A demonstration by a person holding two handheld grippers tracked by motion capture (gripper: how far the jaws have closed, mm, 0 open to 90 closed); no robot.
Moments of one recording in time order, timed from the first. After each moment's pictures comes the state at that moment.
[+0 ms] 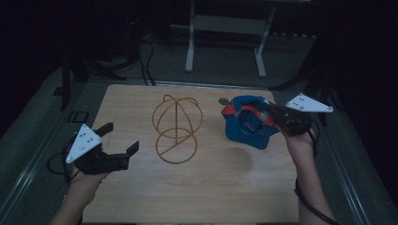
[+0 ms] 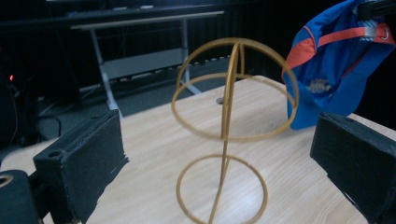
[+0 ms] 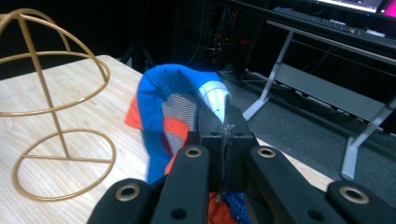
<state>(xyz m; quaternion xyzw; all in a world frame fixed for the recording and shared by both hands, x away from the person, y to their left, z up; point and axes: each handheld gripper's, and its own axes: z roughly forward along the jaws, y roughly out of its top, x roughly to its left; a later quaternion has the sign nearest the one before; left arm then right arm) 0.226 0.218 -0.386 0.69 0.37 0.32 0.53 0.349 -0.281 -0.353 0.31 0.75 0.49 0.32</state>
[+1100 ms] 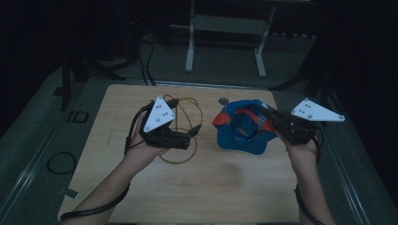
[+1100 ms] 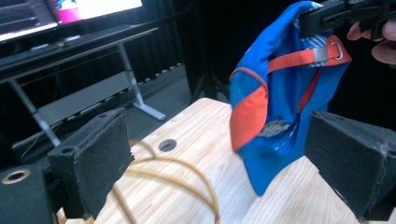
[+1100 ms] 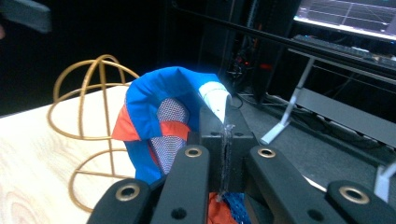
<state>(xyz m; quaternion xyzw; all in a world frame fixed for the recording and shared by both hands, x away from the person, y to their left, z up) 0.282 0.084 -0.338 0.75 0.24 0.29 0.54 0.307 -0.266 -0.330 0.27 0.74 0.54 0.31</state>
